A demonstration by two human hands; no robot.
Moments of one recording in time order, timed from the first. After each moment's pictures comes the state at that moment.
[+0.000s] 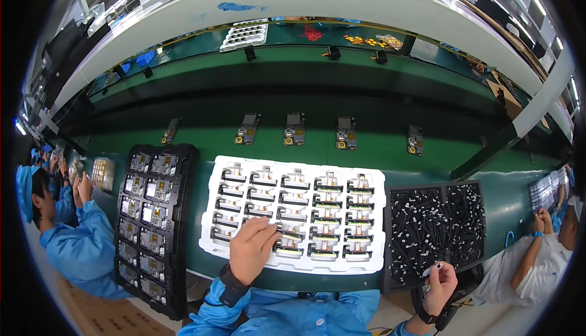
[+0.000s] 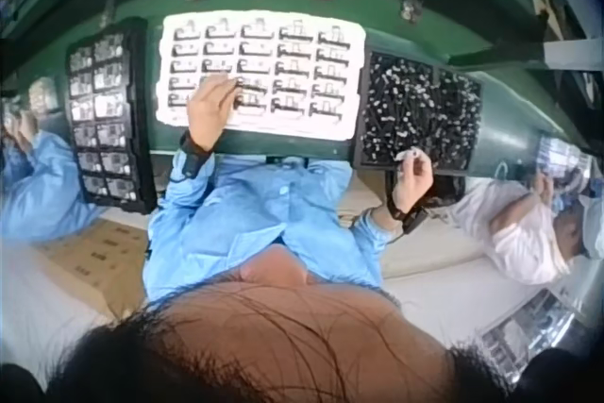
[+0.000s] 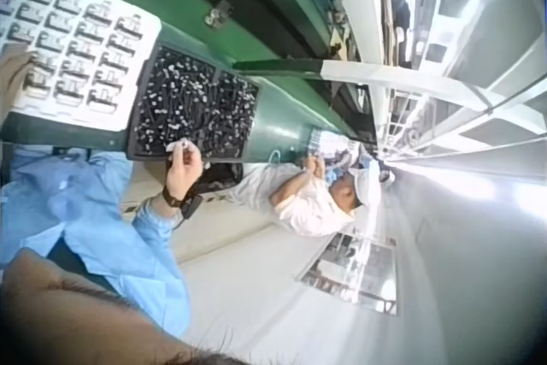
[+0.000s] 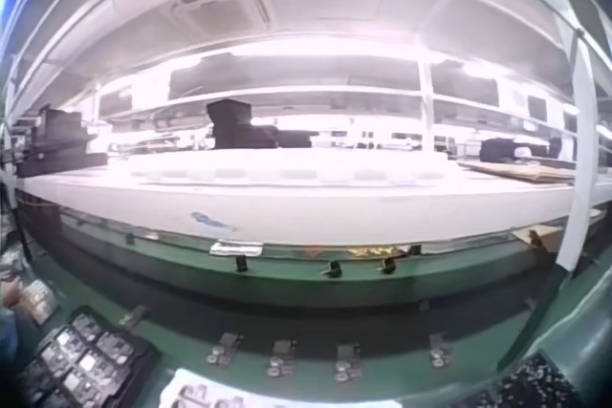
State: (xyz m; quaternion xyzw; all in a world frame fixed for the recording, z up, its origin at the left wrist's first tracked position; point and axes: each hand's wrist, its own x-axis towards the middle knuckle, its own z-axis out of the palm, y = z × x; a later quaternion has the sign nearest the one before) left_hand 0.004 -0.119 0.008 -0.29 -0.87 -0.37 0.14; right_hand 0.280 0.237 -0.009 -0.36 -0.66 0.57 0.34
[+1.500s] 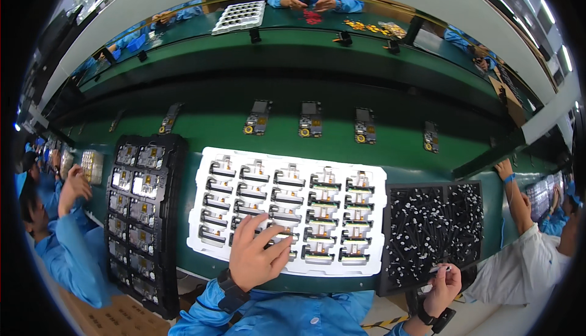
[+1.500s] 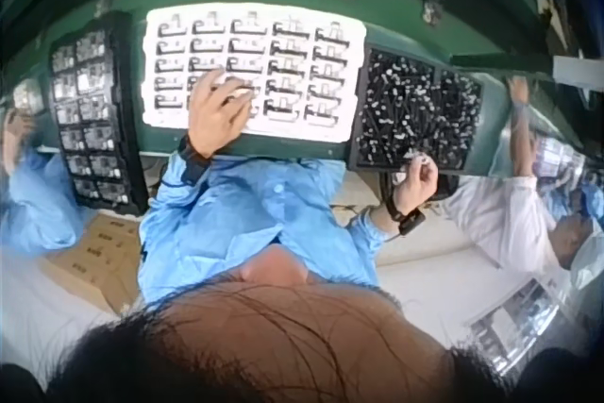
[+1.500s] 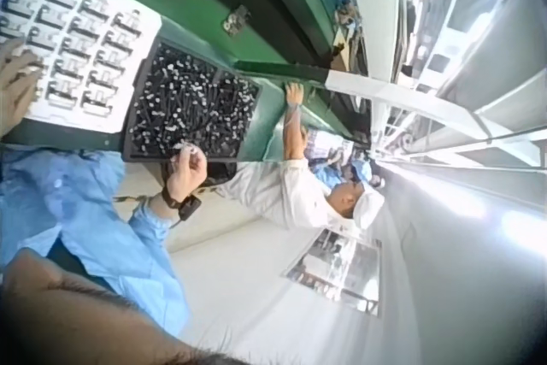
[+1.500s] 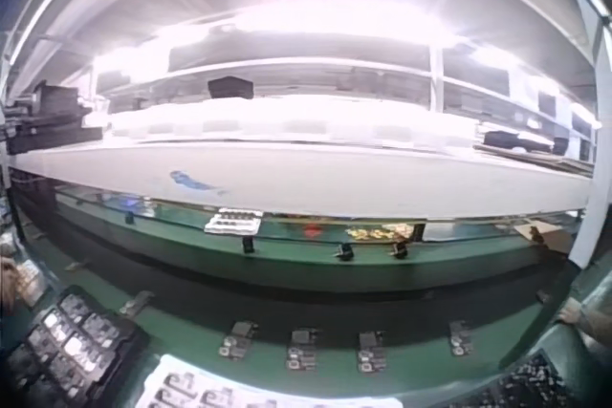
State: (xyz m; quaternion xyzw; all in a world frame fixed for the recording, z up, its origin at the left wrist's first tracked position) left_hand 0.011 -0.100 0.016 -0.41 -0.87 -0.25 0.13; right_hand 0.286 0.250 -0.009 -0.37 -0.64 0.54 0.39
